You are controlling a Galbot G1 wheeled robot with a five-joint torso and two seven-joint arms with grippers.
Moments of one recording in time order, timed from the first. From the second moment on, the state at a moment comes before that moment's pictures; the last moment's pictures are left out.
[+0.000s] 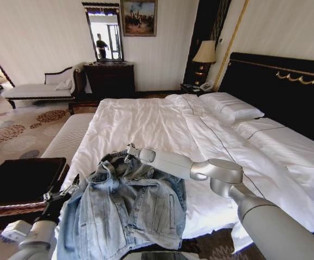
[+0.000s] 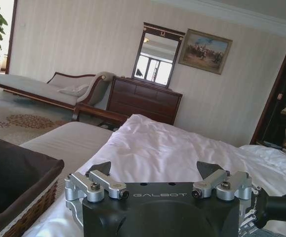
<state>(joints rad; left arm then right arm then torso) 1.94 -1.27 -0.96 -2.35 -0.80 0.06 -0.09 0.06 1.44 -1.08 0.99 0.49 -0.24 -0.10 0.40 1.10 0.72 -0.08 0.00</state>
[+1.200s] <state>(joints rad) 1.94 -1.27 -0.99 -2.34 -0.86 0.04 -0.08 0.07 1.52 -1.21 0.82 0.24 -0.10 -0.20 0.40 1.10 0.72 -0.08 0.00</state>
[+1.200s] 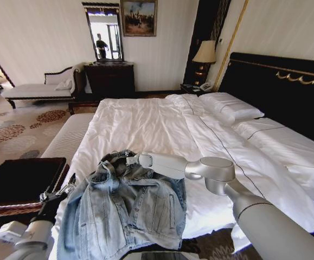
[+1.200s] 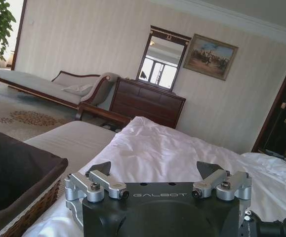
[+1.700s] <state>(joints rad) 1.93 -1.25 -1.00 -2.33 -0.88 0.05 -0.09 0.07 1.50 -1.21 0.81 0.27 -0.11 -0.21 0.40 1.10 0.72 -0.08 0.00</state>
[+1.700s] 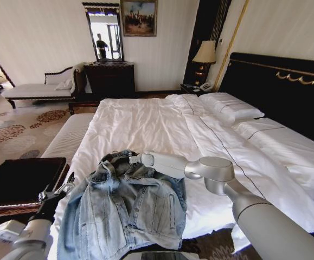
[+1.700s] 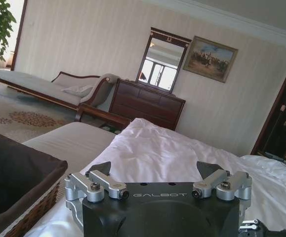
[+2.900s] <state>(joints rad) 1.92 -1.25 -0.98 -2.33 -0.88 0.05 -0.09 -0.07 1.59 -0.99 0.73 0.10 -0.13 0.02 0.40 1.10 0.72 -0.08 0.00</state>
